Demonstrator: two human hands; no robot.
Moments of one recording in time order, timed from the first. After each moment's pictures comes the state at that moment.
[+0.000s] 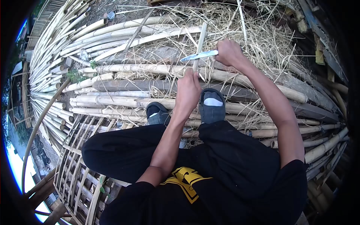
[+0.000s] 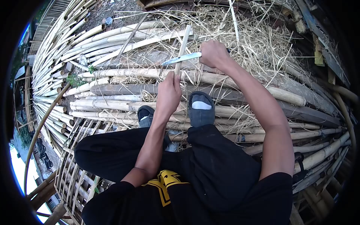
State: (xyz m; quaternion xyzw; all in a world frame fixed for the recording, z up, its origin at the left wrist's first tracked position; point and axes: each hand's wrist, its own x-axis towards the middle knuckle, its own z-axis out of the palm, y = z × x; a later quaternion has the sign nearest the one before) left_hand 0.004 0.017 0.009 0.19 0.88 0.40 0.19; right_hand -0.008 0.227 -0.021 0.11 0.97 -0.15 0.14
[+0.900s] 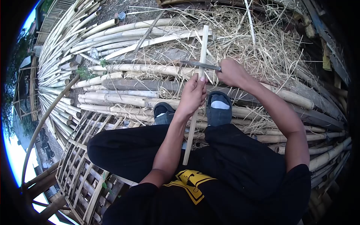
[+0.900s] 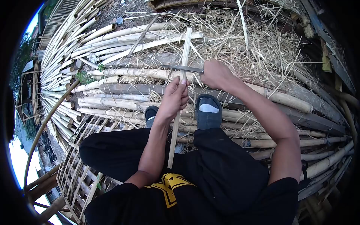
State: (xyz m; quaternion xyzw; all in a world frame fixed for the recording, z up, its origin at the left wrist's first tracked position) left_hand 0.004 -0.001 0.020 -0.01 0.59 0.66 0.47; right_hand 0.026 0.190 -0.002 0.11 0.94 -0.29 0.16
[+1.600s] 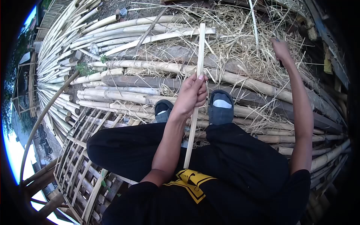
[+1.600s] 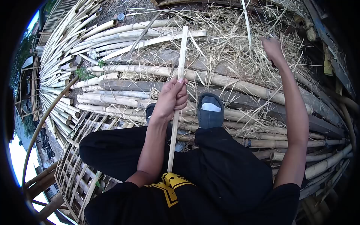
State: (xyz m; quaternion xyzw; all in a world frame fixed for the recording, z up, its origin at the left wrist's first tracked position) left_hand -0.004 -0.019 0.023 -0.04 0.45 0.74 0.50; right_hand 0.046 0.385 -0.035 0.45 0.80 -0.39 0.02
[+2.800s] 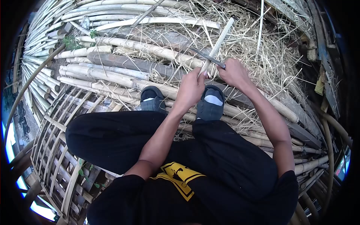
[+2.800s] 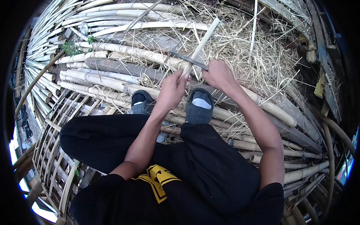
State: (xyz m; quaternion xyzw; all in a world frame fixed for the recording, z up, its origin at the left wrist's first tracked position) left_hand 0.007 -0.010 -0.007 0.10 0.81 0.49 0.29; right_hand 0.017 0.171 -0.002 0.17 0.93 -0.25 0.22
